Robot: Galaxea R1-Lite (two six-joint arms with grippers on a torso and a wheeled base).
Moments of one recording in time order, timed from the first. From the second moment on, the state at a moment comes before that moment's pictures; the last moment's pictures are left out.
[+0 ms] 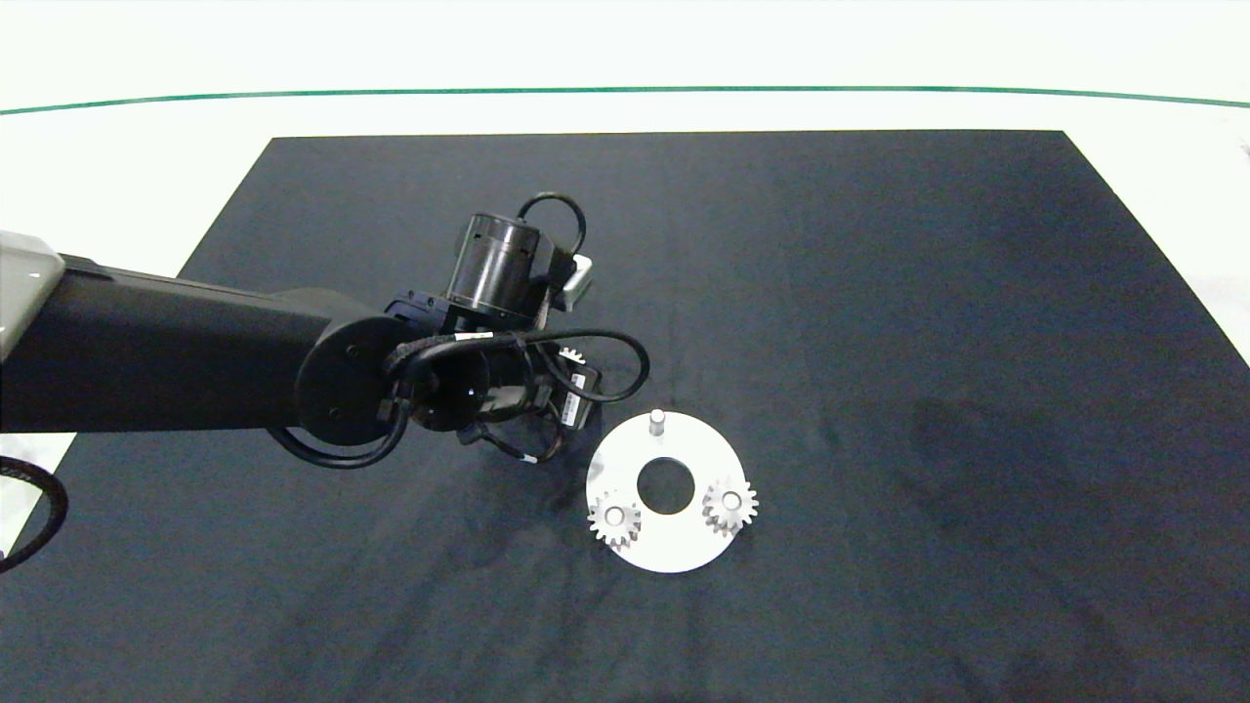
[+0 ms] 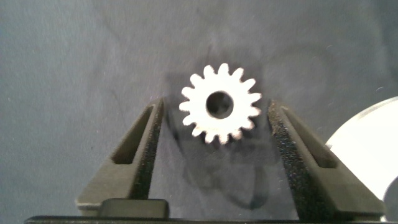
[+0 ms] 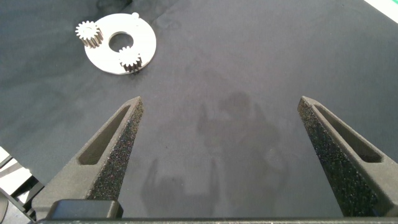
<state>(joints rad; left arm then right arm) -0.61 1.89 -1.36 0.02 0.31 0.06 0.69 0.73 -0.88 0.31 -0.21 -0.39</state>
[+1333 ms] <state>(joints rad) -0.62 1.89 -1.34 0.00 0.34 0.06 0.69 0.74 -0.87 0.31 -0.21 -0.38</state>
